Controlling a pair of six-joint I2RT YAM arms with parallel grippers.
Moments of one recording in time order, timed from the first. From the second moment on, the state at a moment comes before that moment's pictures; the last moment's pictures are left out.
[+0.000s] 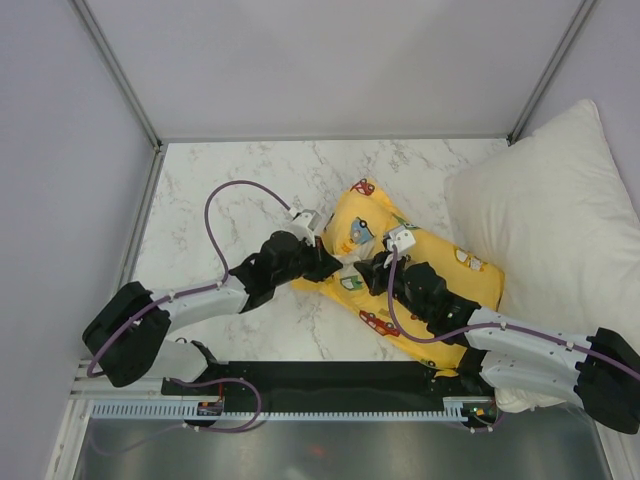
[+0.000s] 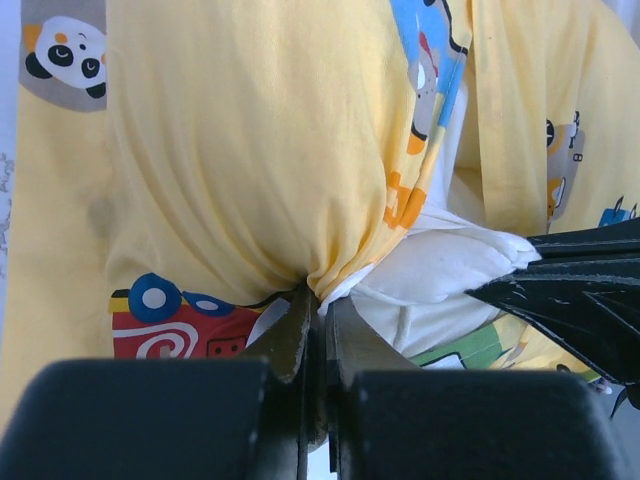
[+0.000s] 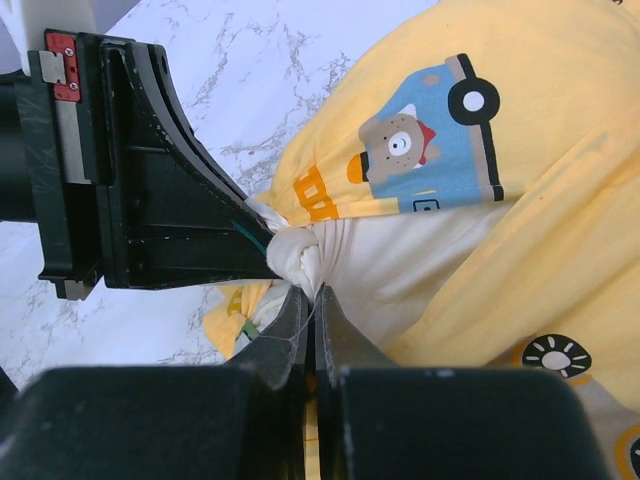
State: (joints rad) left arm -0.78 1.38 0.61 0.36 0.11 -0.58; right arm 0.94 0.97 0.39 0.39 0.26 0.31
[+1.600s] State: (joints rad) left arm -0.70 1.37 0.39 0.47 0.07 -0.61; right arm 0.98 1.45 0.84 0.35 0.16 0.17
